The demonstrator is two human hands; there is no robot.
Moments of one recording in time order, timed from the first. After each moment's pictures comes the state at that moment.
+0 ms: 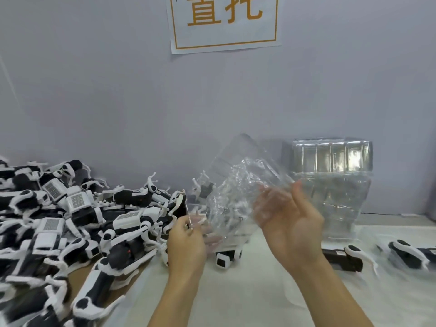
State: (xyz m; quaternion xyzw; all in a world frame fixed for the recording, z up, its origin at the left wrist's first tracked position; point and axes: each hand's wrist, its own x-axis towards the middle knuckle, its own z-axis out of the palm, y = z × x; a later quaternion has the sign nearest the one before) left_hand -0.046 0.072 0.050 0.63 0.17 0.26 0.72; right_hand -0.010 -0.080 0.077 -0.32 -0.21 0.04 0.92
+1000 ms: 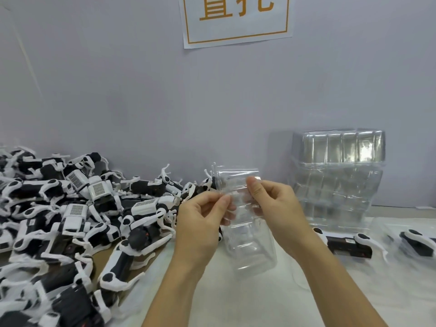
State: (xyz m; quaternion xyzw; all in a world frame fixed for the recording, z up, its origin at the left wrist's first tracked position) left_hand -0.075 0.074 0.070 0.68 -0.04 0.31 0.67; right_hand -0.022 -0.061 0.083 -0.67 -0.25 -0.07 0.70
